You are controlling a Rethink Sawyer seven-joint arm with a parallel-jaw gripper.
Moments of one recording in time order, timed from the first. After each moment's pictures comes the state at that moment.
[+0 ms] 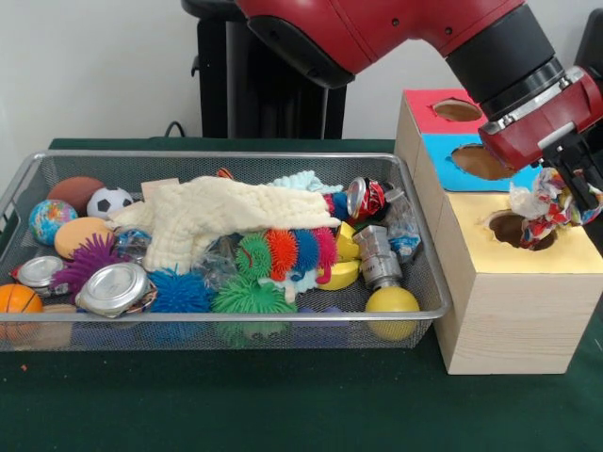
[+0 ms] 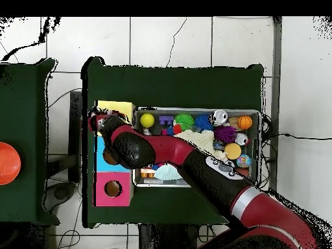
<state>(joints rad) -0.64 -0.46 0.85 1.92 -0.16 -0.10 1.58</state>
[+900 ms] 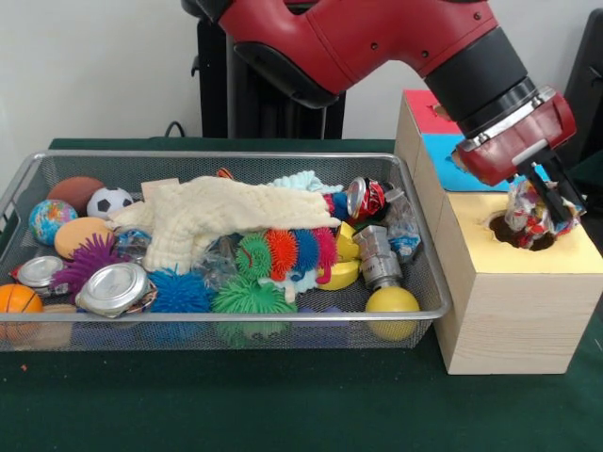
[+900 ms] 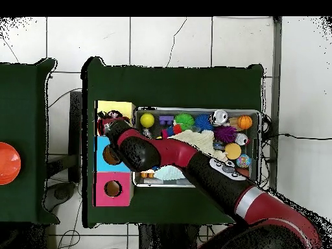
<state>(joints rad) -0.69 -0.39 0.85 1.92 -0.23 -0.12 1.58</state>
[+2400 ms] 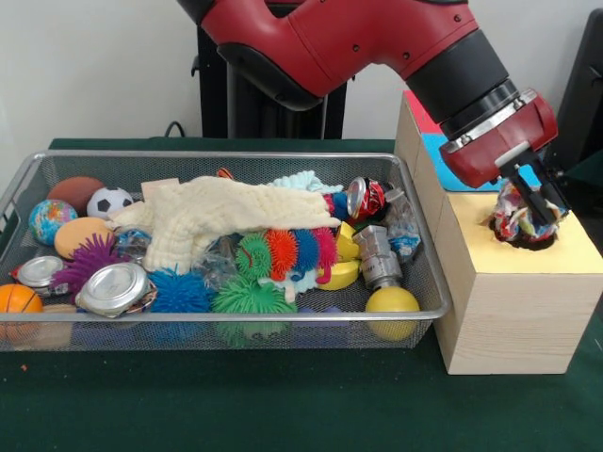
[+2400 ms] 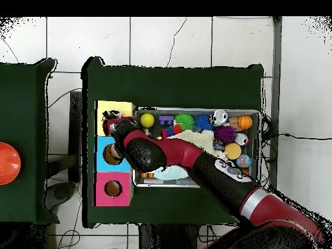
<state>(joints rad) -0.70 -0.39 0.85 1.91 -0.28 -0.12 1.58</state>
